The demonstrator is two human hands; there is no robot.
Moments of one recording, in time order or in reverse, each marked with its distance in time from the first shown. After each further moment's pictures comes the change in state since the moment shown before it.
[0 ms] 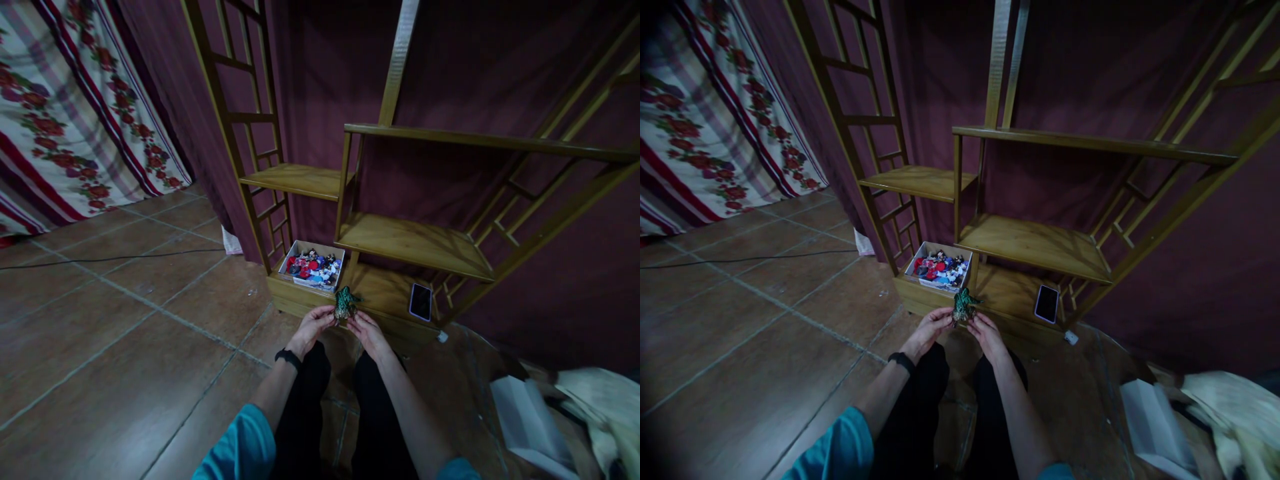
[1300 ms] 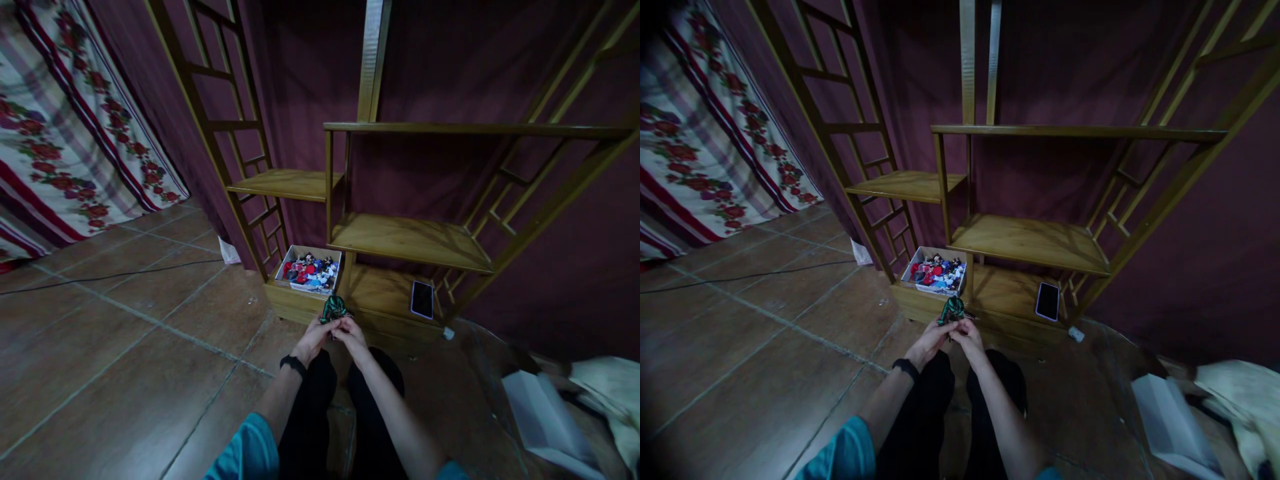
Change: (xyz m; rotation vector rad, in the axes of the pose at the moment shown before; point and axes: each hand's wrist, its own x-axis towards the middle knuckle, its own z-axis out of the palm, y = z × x) left_hand 0.009 -0.016 0.016 0.045 0.034 -0.010; right_hand 0.005 0.032 0.032 -0.317 -0.119 -0.196
